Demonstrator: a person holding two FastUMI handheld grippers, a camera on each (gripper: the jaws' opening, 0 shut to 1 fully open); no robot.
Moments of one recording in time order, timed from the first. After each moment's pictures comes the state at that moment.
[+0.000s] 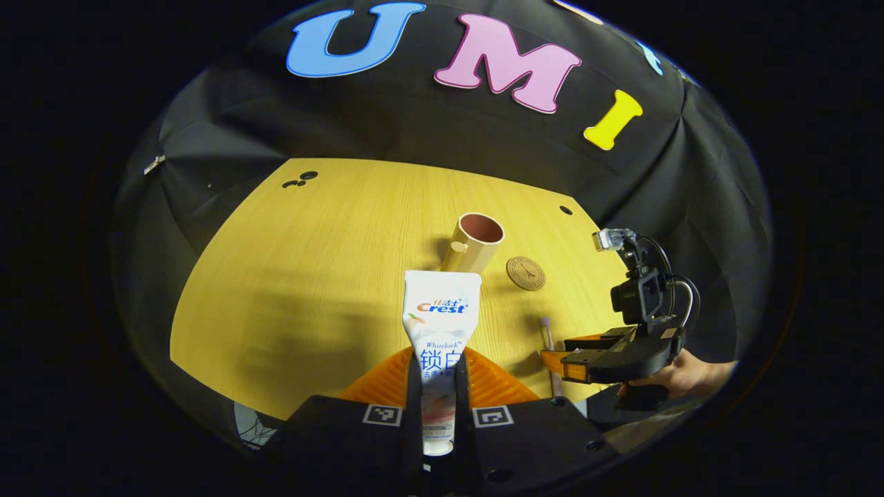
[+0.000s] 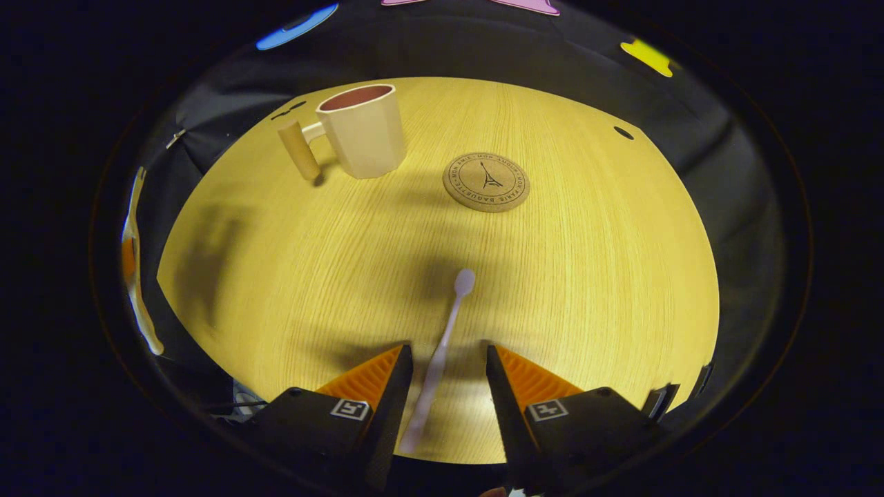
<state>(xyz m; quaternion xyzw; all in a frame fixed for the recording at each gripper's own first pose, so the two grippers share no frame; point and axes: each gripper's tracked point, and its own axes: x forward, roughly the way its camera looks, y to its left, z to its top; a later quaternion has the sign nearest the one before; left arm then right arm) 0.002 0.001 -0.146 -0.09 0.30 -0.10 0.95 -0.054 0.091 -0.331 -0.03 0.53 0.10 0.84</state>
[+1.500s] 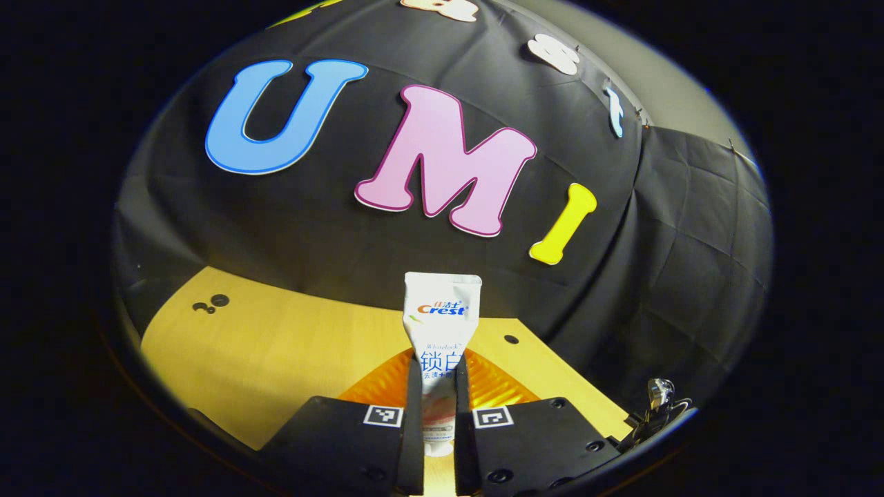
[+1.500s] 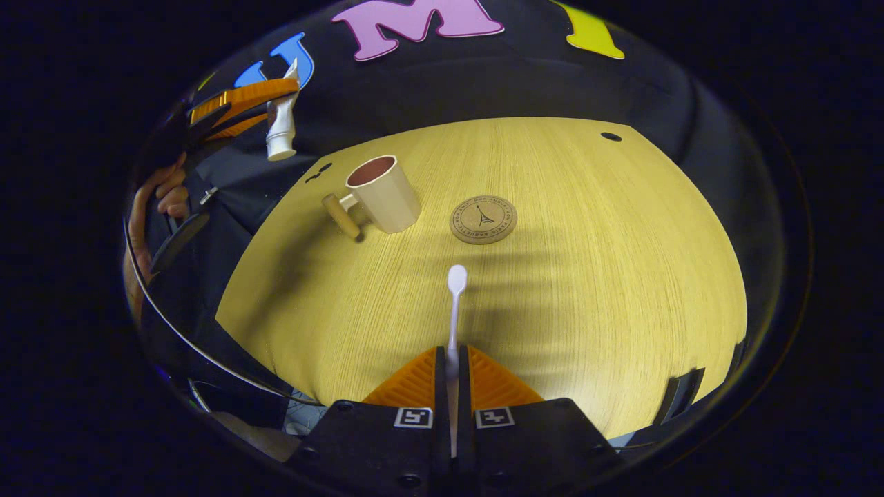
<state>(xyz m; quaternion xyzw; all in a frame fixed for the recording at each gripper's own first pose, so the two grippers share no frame) 0.192 -0.082 0.017 -0.15 0.04 -0.21 0.97 -0.064 0.070 -0.267 0.12 0.44 0.14 0.88</state>
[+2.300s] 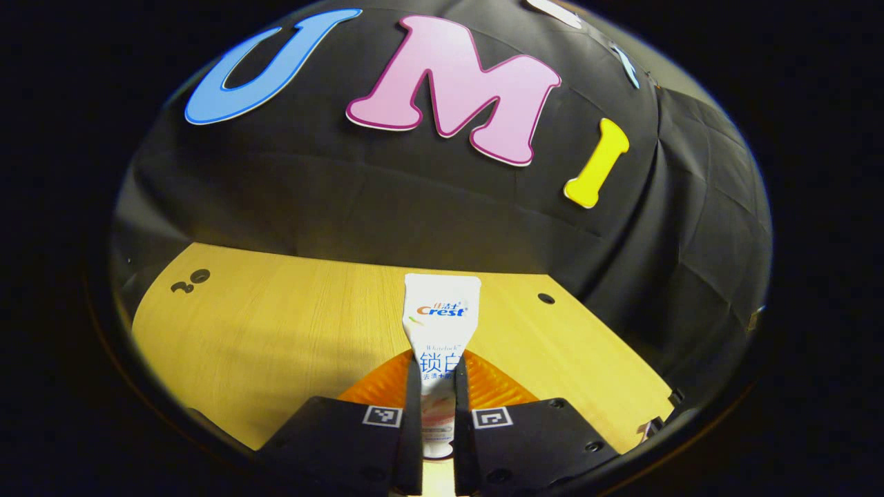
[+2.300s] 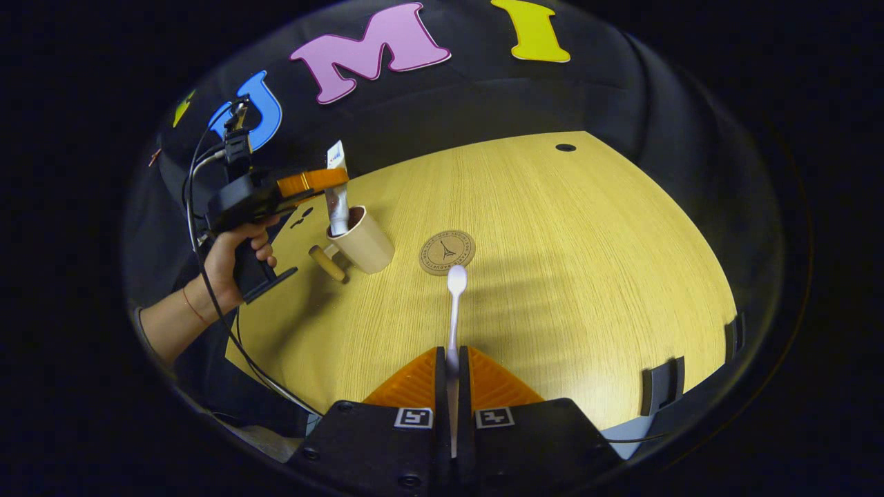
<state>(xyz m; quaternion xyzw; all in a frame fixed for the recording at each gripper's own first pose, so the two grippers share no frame) 0.277 -0.102 -0.088 -0.08 0.13 -0.18 0.97 -0.053 0.032 -0.234 0.17 0.39 0.09 0.90</state>
